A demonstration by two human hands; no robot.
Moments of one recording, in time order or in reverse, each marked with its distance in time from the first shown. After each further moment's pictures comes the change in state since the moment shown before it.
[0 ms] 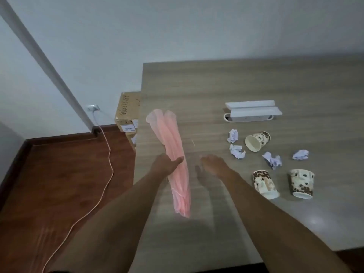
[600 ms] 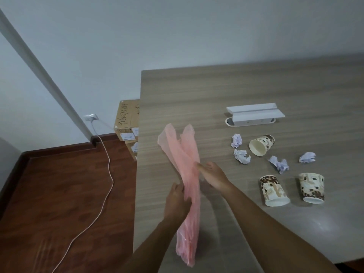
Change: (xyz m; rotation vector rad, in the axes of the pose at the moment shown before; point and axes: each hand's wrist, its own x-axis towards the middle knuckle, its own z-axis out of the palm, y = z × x) left_hand -0.054 -0.042 0.068 0.012 0.148 0.302; right_hand 0.016 0.002 0.040 0.529 0.096 0.113
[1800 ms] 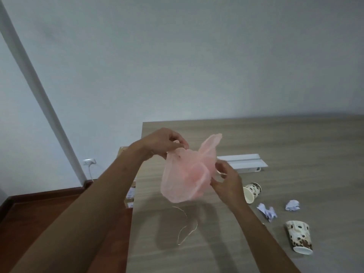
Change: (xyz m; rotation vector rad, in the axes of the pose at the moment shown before) left_hand 0.052 0.195 -0.291 -0.241 -0.194 0.317; right_hand -0.093 -0.121 -0.094 0.095 0.403 -0.674
